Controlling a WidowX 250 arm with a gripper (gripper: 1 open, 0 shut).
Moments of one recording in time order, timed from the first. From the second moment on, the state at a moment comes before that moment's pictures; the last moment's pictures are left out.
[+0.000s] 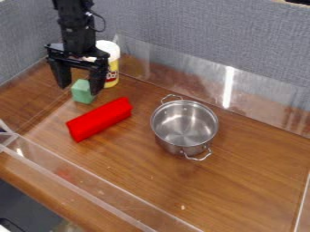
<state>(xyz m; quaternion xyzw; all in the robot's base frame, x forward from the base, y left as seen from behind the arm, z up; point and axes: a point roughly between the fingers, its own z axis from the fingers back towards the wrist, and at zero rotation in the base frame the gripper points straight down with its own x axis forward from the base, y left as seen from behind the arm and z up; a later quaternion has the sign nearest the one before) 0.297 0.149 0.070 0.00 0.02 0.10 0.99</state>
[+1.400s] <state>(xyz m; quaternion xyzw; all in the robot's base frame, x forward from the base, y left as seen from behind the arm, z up) 0.299 0.130 0.157 0.01 -0.07 0.08 0.99</state>
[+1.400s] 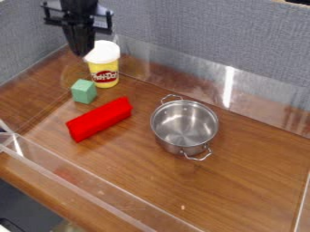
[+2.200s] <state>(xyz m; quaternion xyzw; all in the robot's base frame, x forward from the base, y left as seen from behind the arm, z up) 0.322 0.146 0.110 0.02 -0.04 0.08 1.00</state>
